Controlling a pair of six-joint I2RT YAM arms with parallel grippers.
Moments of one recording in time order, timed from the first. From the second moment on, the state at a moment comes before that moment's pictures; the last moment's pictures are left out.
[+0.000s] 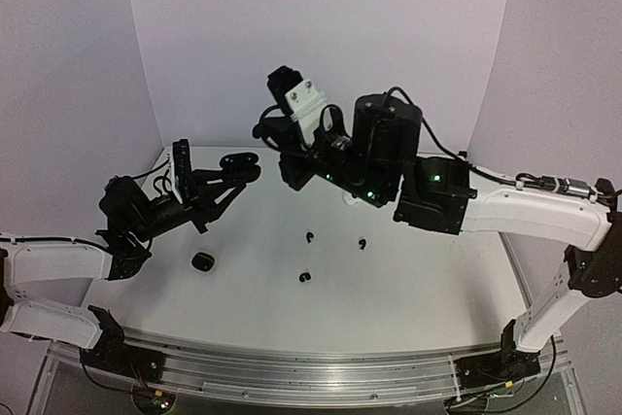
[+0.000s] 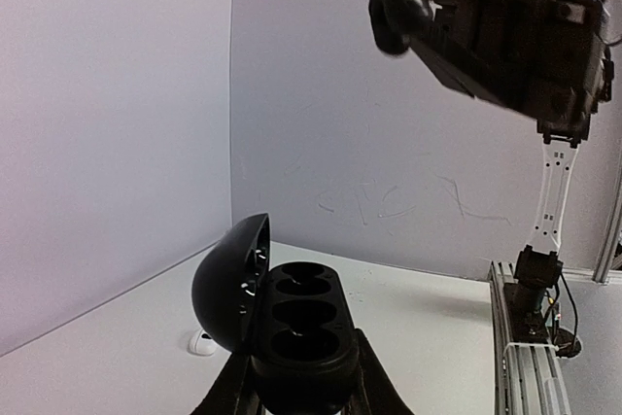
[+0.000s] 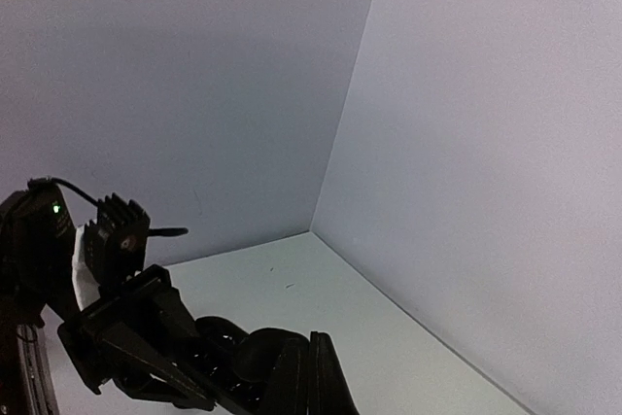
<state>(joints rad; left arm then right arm) -0.65 1.13 0.45 0.96 0.52 -0.15 1.20 1.59 1.51 0.11 0.34 -0.22</state>
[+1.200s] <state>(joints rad) -0.65 1.11 0.46 0.97 0.49 -0.18 1.23 1.76 1.59 0.07 0.42 -0.47</state>
